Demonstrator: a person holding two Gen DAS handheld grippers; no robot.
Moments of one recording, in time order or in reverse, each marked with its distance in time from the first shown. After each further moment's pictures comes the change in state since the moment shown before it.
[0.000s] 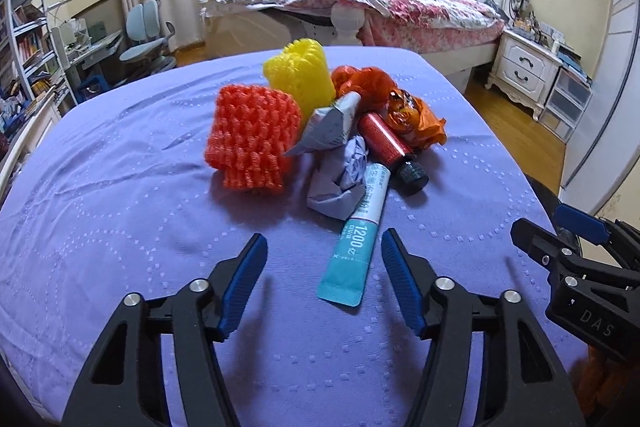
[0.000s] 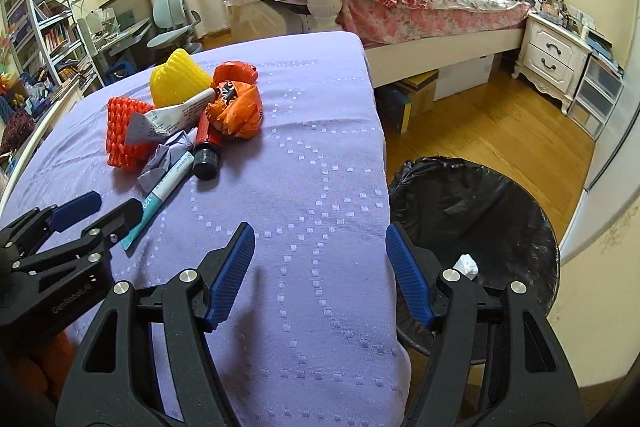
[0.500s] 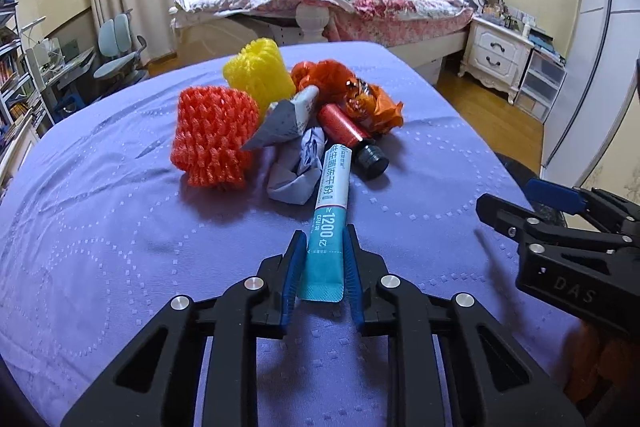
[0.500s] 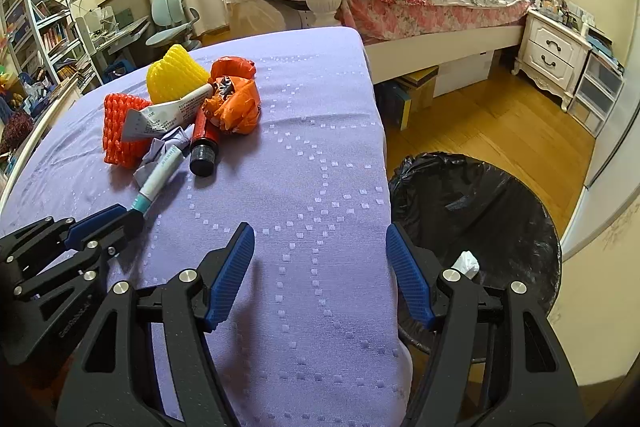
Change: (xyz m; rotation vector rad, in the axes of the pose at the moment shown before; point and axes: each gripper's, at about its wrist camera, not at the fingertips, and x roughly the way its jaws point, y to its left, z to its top) left arm -0.011 -0.009 -0.011 0.079 -0.031 -0.069; right arm 0.005 0.001 -0.001 0.000 0.008 -0.002
